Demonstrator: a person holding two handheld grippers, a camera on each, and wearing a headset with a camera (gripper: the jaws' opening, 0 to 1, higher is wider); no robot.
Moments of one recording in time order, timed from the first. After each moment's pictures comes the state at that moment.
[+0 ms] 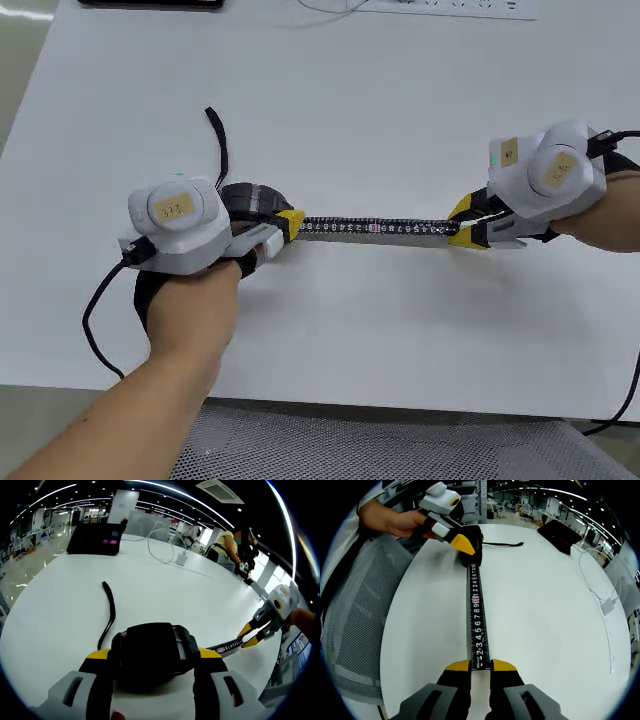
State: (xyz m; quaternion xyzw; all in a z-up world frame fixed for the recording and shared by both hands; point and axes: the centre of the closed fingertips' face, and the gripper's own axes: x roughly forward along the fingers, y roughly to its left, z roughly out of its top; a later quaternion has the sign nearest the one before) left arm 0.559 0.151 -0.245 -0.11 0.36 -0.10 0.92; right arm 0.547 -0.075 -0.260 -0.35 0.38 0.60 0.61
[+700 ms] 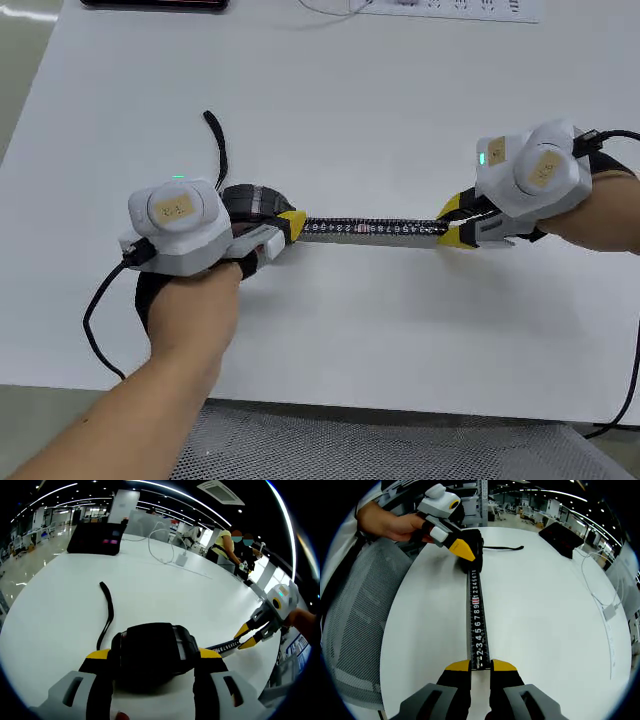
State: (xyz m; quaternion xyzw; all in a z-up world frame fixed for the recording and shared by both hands) left arm 0.559 0.152 -0.244 -0.12 0.36 -0.10 0.92; right arm 0.548 -0.057 -0.259 -0.35 0.37 0.61 0.61
